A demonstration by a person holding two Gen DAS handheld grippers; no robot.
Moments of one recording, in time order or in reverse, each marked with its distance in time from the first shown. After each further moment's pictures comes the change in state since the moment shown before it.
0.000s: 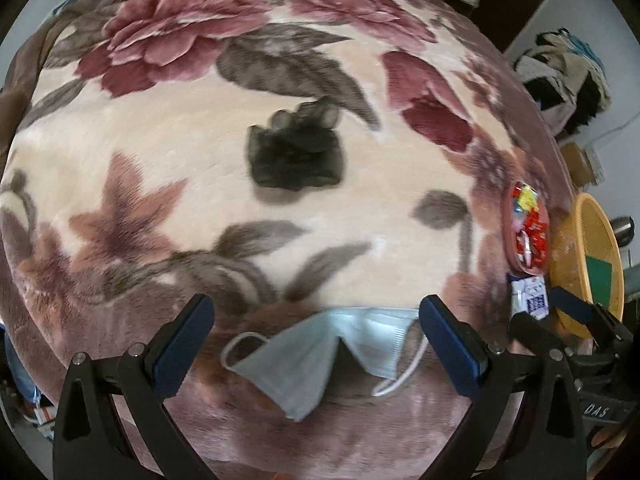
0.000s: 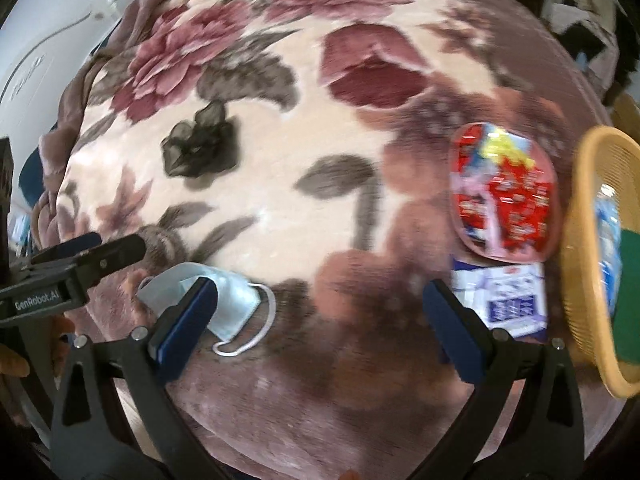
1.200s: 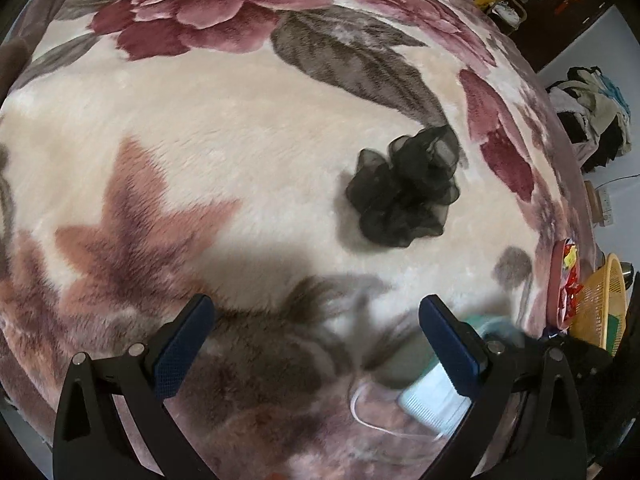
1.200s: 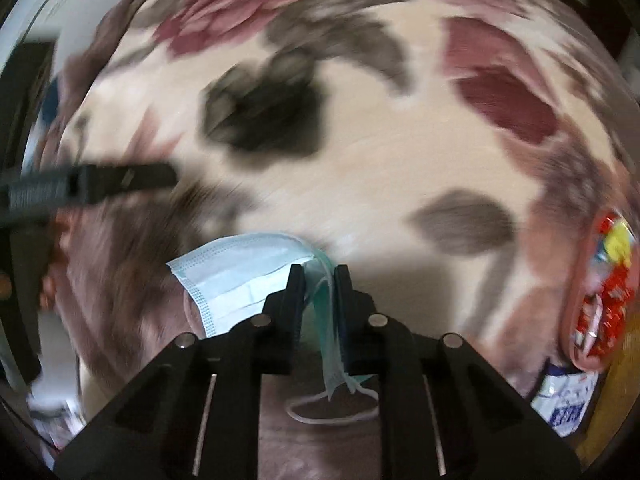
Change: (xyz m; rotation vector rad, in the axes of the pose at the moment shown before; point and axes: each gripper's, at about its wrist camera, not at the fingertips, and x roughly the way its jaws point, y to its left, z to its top) left arm 0.060 0.083 0.043 -0.129 0.037 -0.025; right arm 0.079 0.050 0.030 -0.201 0.061 0.050
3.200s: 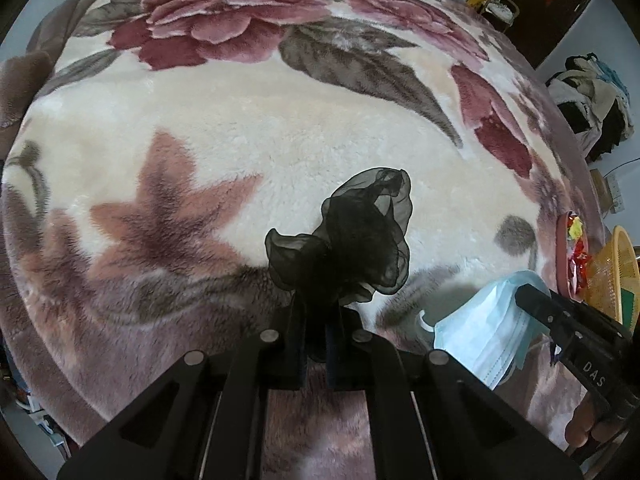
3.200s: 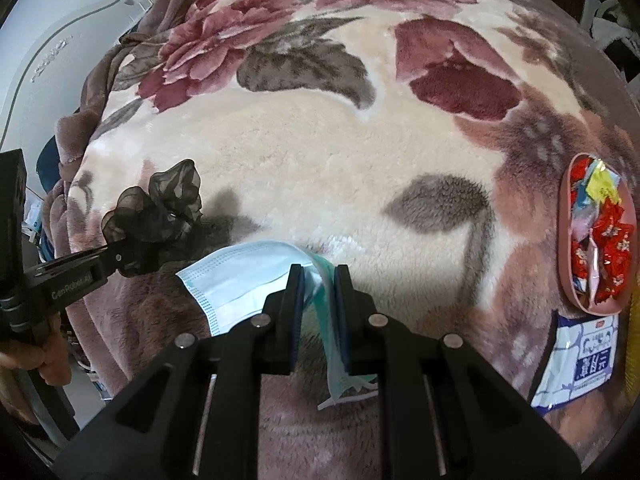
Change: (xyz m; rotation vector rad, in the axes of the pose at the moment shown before) left arm -0.025 -0.002 -0.040 0.050 -0.063 0.060; right arm -0.028 -0.006 -0.014 0.142 -0.094 0.042
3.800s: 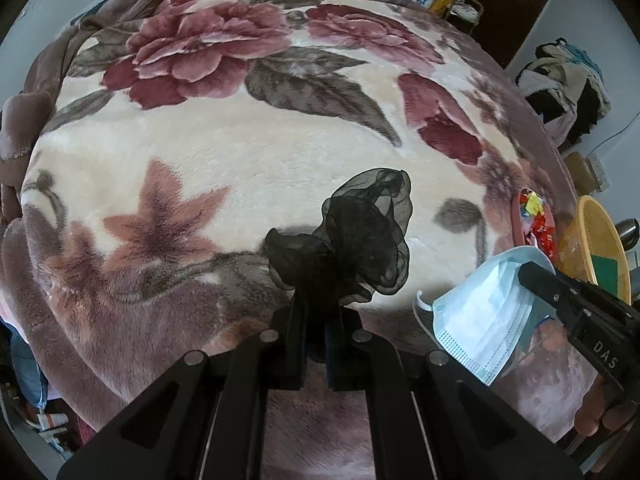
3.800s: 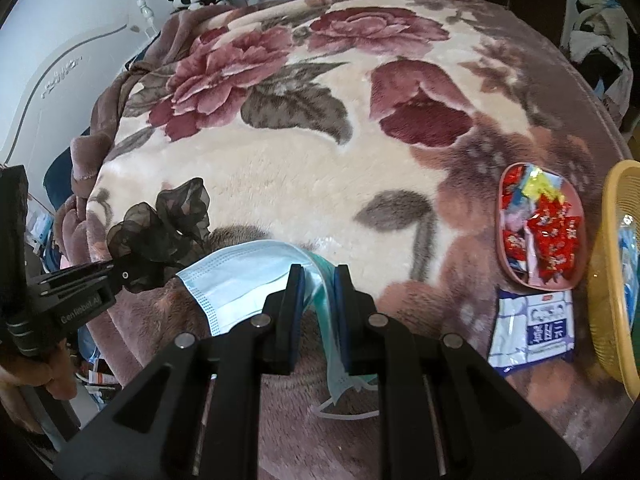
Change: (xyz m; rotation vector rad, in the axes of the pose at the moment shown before) left arm -0.060 -0.042 -0.028 0.090 -0.075 -0.015; right arm -0.070 -0.007 -0.021 0.012 -0.117 -0.028
